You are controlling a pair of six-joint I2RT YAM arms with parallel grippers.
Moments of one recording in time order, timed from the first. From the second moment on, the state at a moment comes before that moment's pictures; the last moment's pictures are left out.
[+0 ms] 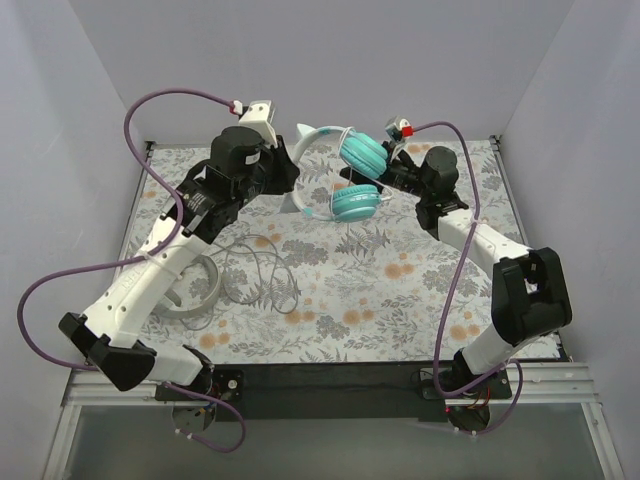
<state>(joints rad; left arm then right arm) -0.65 1.35 1.62 -0.64 -0.15 -0.43 0.36 1.58 1.09 0.64 -0.83 0.34</state>
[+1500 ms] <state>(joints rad) -0.65 1.50 1.91 -0.63 -0.45 -0.42 0.58 1.52 0.68 1.05 -0.77 0.55</state>
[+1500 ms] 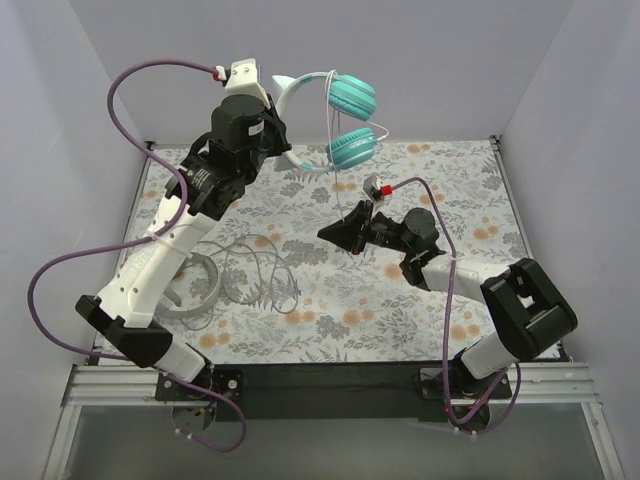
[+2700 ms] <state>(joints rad) -0.65 1.64 1.79 -0.52 -0.63 -0.35 0.70 1.11 0.54 0.58 -0.60 0.36</state>
